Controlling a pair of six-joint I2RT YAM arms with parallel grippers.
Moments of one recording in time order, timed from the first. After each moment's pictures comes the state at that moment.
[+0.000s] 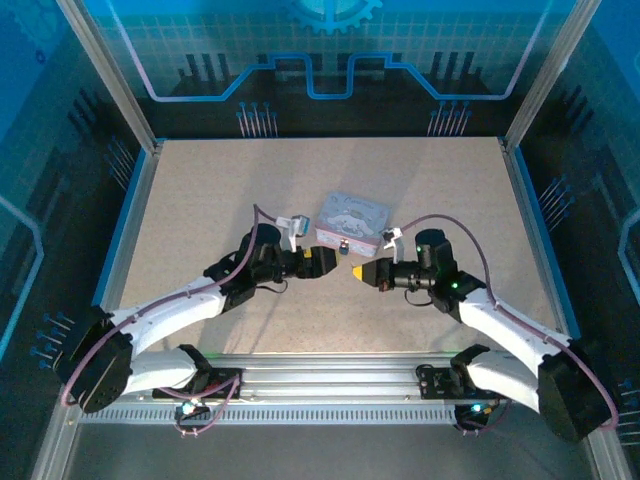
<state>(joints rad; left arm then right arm) -0.67 1.22 0.66 0.12 0.33 -0.76 0.45 1.08 0.50 0.04 -0.70 0.58</state>
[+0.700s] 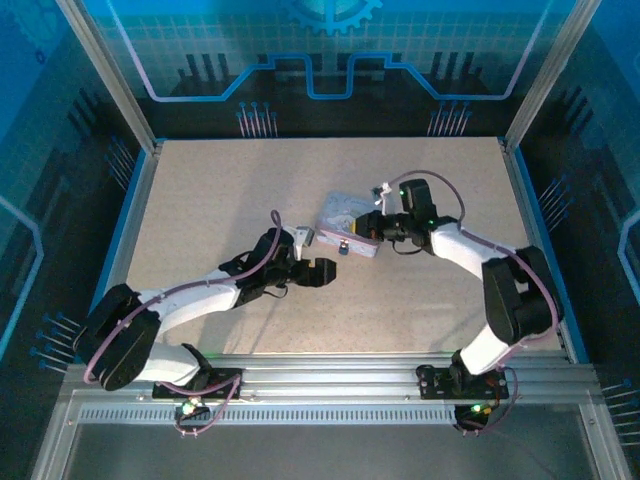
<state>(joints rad) -0.66 1.39 0.66 0.05 0.24 -0.61 0.31 1.67 0.99 -0.05 -0.71 0.50</state>
